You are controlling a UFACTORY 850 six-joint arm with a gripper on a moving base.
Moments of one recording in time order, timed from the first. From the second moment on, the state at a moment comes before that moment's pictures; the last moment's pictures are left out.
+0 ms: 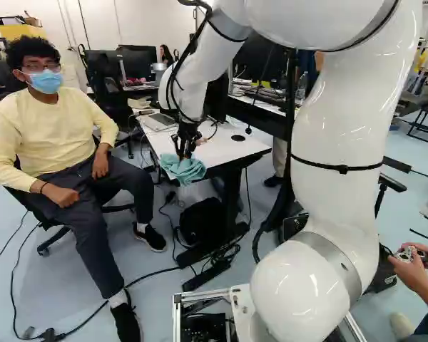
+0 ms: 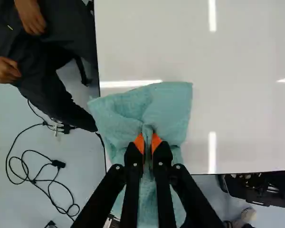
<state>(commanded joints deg) 21.2 -14.5 -59.6 4.2 -28.8 0.0</state>
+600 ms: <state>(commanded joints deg) 18.3 -19.9 -66.4 4.2 -28.8 0.0</state>
